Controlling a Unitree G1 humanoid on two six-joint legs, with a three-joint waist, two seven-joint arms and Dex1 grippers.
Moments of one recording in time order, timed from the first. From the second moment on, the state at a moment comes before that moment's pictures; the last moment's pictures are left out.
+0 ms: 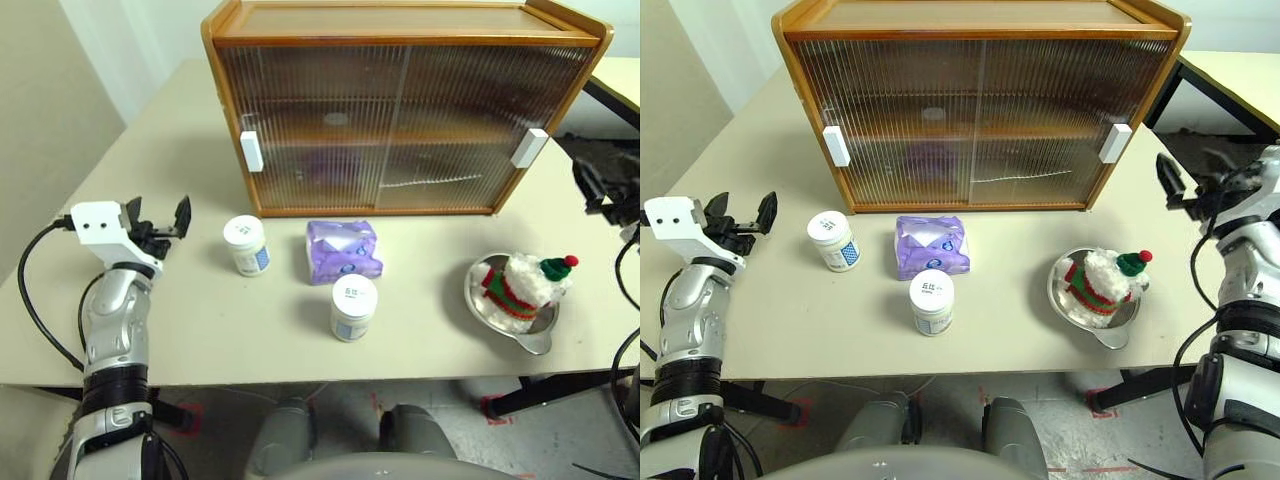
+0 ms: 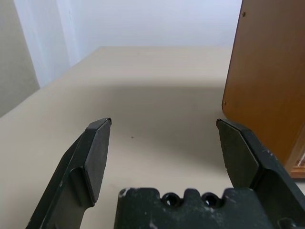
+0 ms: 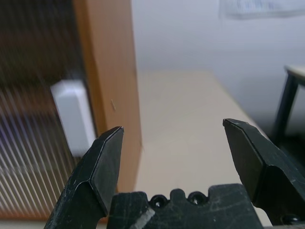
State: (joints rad) left arm -0.24 0.42 0.38 0.31 -0.29 -0.09 -0.33; right arm -0.54 -0.72 -0.47 0.81 0.41 -0.19 0.73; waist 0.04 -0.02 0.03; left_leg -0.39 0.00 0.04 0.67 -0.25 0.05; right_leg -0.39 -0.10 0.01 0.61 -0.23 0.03
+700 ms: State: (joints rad) left arm -0.43 0.56 0.38 0.26 -0.35 0.08 -0.45; right arm -0.34 -0.81 -0.35 -0.18 0.84 0.58 1.00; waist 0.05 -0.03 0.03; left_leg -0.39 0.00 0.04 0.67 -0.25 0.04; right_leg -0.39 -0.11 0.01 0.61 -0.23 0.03
